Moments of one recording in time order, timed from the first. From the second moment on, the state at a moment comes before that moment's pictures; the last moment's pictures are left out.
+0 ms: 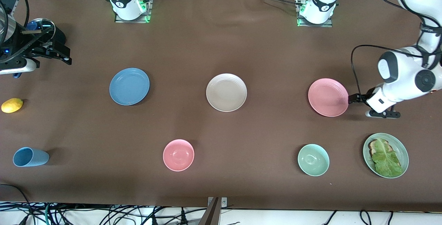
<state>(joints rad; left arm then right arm) 0.14 0.40 0.08 -2.14 -0.06 2.44 0.30 0.02 0.08 0.06 -1.49 -0.02 1.54 -0.05</state>
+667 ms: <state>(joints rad) 0.14 0.38 0.05 -2.24 -0.07 2.49 0.33 0.02 0.08 0.06 -1.49 -0.02 1.54 -0.05</state>
